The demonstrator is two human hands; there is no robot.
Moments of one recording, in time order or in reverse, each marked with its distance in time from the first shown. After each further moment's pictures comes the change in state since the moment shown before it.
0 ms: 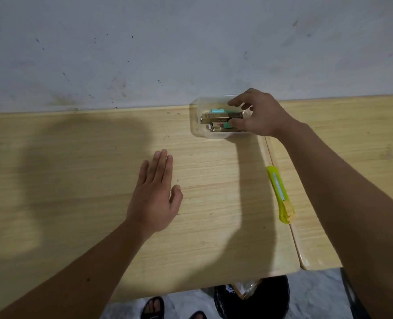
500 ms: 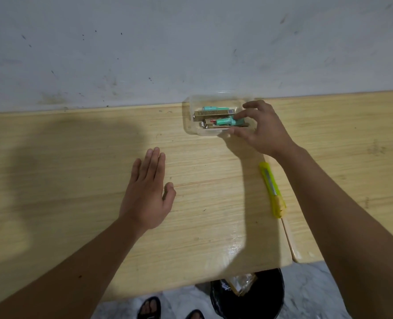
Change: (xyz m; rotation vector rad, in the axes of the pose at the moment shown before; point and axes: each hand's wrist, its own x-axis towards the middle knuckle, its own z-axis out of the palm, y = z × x) left_hand 0.001 0.000 0.001 -0.002 0.014 0.005; right_hand -0.048 0.027 0.023 0.016 0.180 0.044
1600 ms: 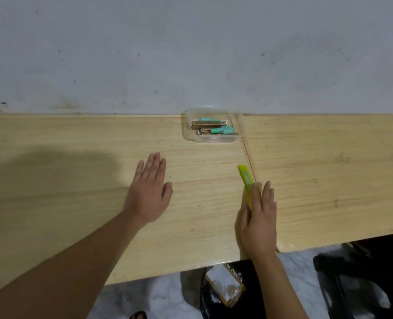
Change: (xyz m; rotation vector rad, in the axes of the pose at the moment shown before) left_hand -0.004 -0.002 0.001 0.070 0.002 0.016; right_hand -0.221 -0.021 0.079 -0.132 0.267 0.338
